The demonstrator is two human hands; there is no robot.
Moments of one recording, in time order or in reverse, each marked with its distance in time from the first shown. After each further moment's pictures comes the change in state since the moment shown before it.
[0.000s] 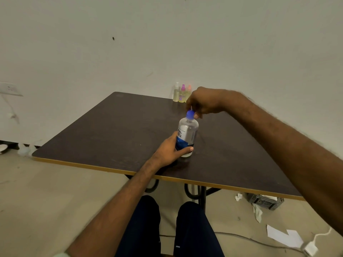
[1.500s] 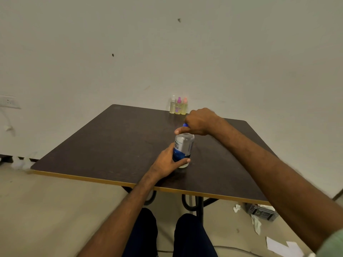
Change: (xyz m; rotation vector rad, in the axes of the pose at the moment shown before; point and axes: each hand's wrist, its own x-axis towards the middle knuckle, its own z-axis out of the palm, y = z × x) left_hand -0.004 0.006 0.002 0.006 0.037 -0.031; right_hand 0.003 -0.016 0.031 -0.270 0.110 0.234
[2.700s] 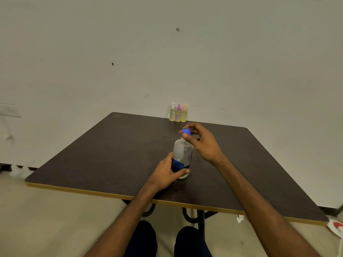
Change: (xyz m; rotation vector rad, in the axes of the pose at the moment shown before) left_hand 0.003 -0.008 0.003 -0.002 0.023 0.016; right_hand -0.025 -0.014 0.069 1.402 0.579 0.070
